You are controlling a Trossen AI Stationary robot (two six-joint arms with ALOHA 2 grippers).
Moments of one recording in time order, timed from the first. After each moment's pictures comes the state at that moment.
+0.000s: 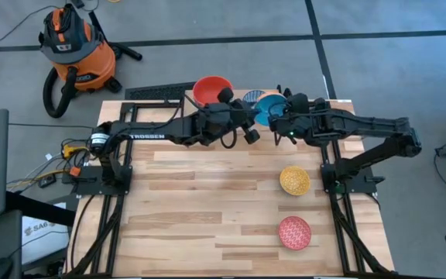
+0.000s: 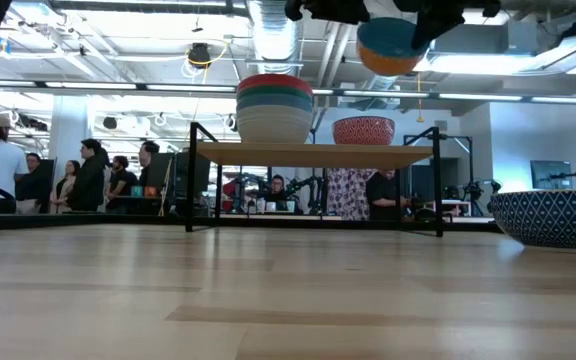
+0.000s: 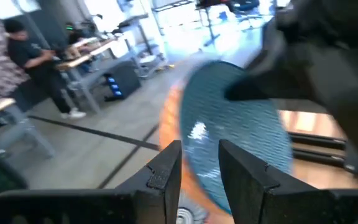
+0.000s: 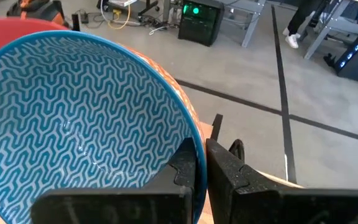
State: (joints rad) left arm 0.10 1.84 1.72 0.04 -0.60 0.24; right arm -0.04 1.26 1.37 -1.06 1.08 0.75
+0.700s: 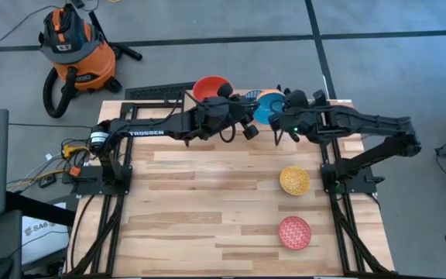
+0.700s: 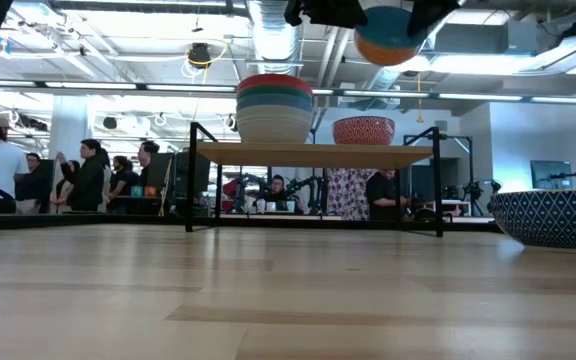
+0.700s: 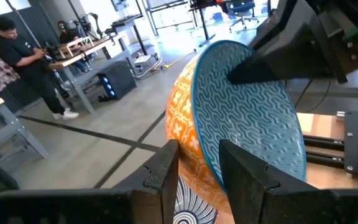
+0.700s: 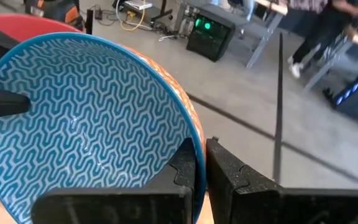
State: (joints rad) left arm 0.14 1.83 1.72 0.02 -0.53 0.23; right arm -0.02 1.27 1.45 -1.02 1.06 0.53
